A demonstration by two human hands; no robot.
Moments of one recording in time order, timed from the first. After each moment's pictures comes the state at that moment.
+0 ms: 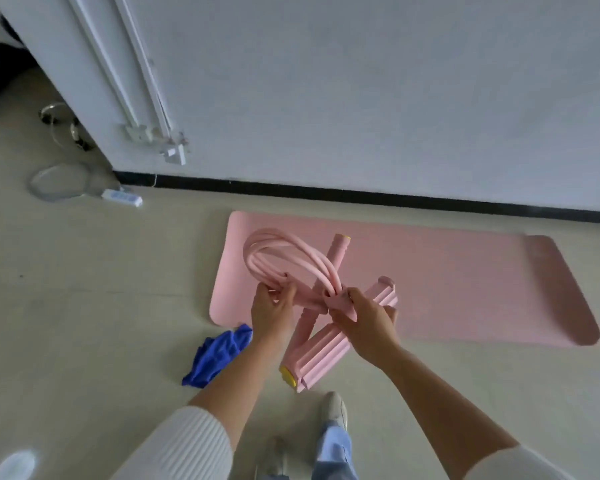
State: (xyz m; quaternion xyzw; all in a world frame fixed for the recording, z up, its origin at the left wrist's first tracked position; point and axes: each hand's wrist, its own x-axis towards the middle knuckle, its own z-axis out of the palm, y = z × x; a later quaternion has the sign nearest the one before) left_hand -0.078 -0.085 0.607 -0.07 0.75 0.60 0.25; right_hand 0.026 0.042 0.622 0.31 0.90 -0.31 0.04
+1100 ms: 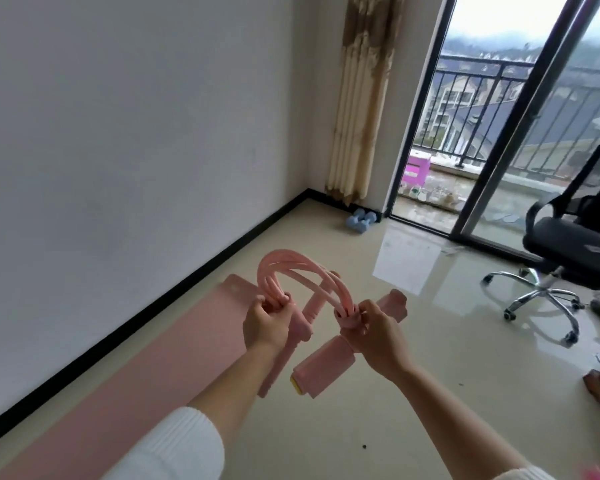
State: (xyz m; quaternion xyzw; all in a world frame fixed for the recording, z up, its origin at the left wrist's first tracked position) left_hand 0.493 0.473 0.785 0.44 0.69 0.43 0.38; right_hand 0.686 0.449 0.780 0.69 0.62 -0.22 -0.29
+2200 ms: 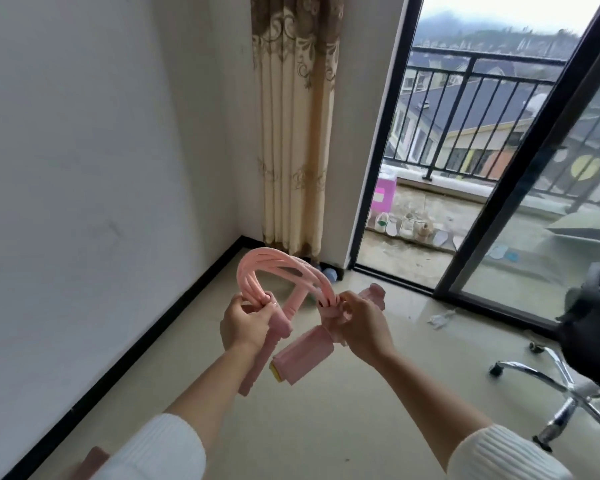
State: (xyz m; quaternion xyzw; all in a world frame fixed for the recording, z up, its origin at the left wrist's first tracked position) left_hand 0.802 1.305 0.755 0.47 0.68 0.40 0.40; right_hand 0.996 1.263 0.763 0.72 0.59 -0.20 -0.30
